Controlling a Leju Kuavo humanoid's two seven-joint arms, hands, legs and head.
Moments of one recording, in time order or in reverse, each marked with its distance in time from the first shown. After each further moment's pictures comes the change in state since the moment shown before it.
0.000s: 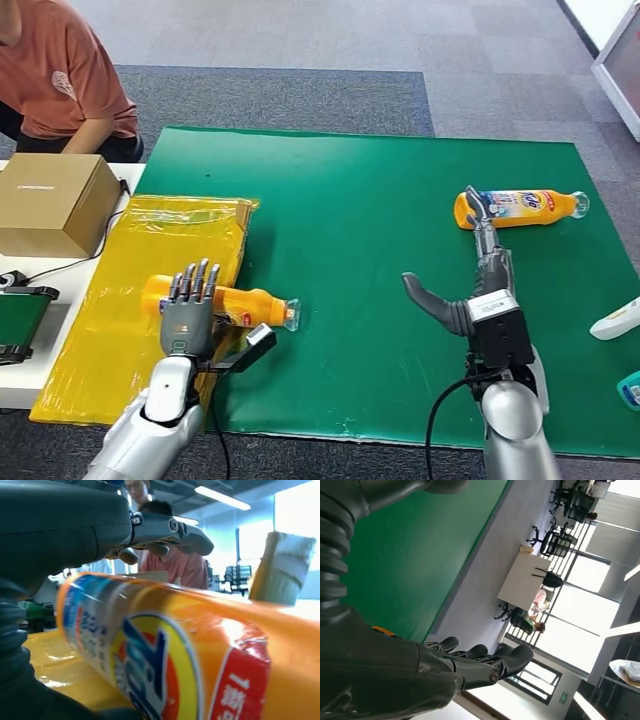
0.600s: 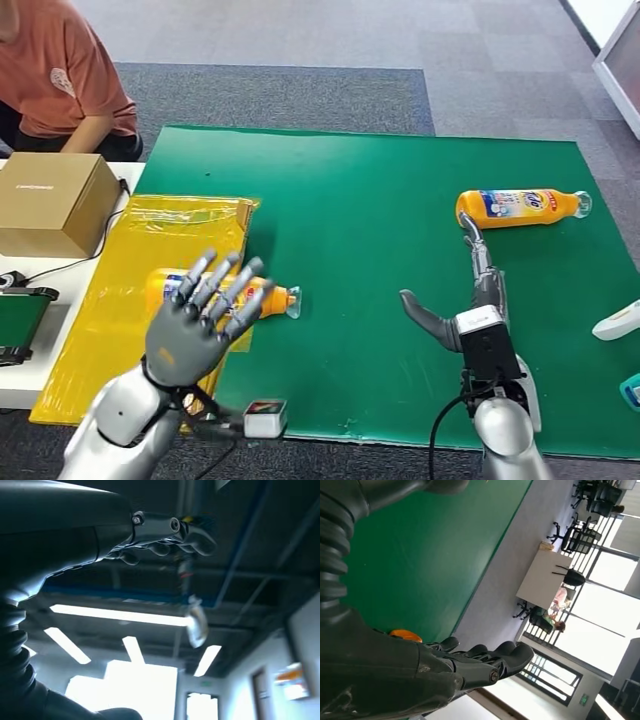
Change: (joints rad) left arm 0.185 0.020 0.003 -0.749 0.064 0.130 -0.827; right arm 0.056 -0.053 0.057 0.035 -0.006 -0.110 0.016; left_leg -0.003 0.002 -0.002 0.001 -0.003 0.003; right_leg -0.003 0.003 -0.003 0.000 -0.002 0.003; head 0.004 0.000
